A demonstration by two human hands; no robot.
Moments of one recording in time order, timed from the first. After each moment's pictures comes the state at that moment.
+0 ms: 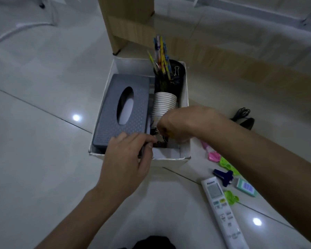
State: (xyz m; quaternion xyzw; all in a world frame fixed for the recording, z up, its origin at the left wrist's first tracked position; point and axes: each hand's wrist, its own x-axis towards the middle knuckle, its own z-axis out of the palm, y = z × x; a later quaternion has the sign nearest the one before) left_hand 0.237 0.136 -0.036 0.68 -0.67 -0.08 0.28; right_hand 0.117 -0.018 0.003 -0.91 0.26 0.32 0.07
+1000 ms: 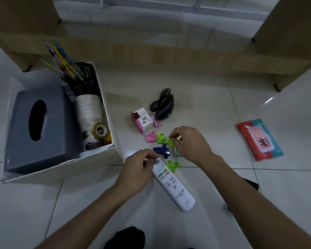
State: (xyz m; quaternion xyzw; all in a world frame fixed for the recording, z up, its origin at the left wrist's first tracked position) left_hand 0.093 0.131 -0.094 0.57 -0.64 -0.47 0.23; right_hand -0.104 0.081 -0.077 -0.69 0.68 -0.08 0.23
